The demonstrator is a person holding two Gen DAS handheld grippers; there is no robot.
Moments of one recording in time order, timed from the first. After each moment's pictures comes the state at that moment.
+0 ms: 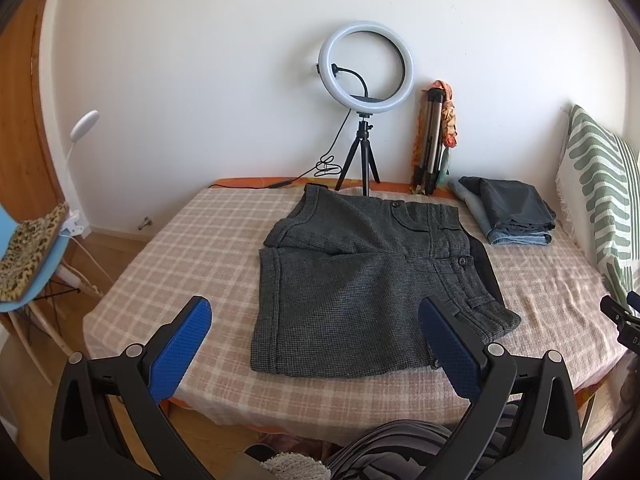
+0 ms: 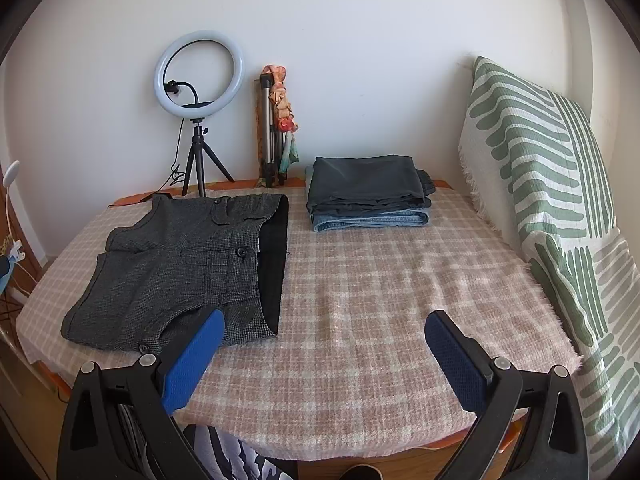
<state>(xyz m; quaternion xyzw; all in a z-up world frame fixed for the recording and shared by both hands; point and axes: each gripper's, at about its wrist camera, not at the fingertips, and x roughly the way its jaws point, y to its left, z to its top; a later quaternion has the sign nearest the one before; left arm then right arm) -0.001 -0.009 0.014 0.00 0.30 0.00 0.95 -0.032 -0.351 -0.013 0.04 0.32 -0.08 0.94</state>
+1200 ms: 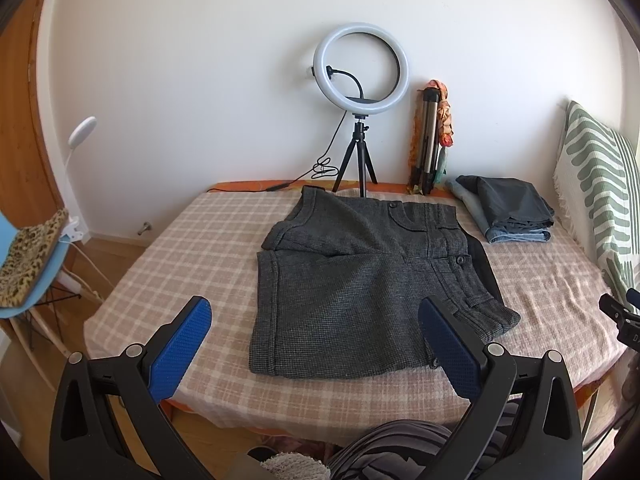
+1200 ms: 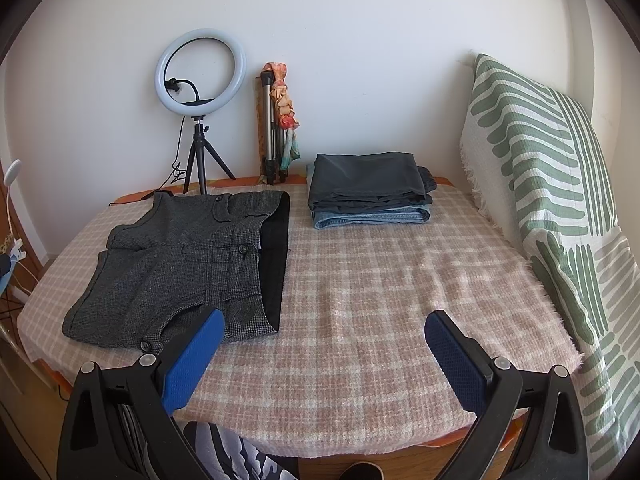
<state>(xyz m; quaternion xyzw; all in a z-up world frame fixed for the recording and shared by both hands) -0.006 -0.013 0.014 0.01 0.29 0.00 0.96 -0.033 -0.350 -0.016 0.05 0.33 -0.07 0.94</state>
